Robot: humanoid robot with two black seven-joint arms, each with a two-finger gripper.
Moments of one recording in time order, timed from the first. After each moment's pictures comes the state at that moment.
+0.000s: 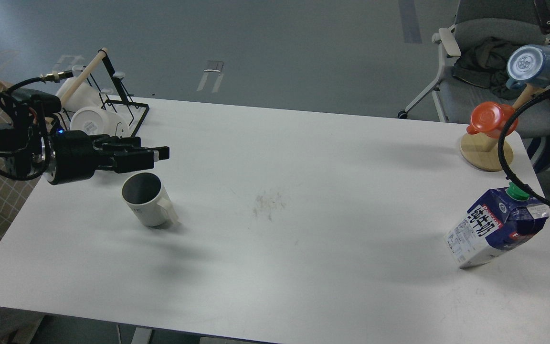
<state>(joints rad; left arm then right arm) -0.48 0.99 -0.90 -1.51 1.70 -0.49 -0.34 0.75 -0.26 1.71 0.90 -0.16 0.49 -0.10</state>
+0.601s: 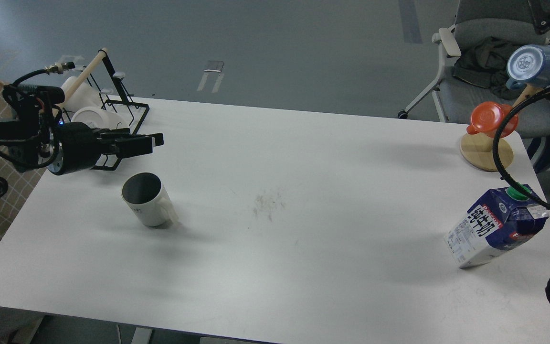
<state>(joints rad) -0.52 0.93 -0.89 -1.44 1.66 -0.49 -0.18 0.74 -0.24 1.71 0.90 -0.16 0.49 -0.10</state>
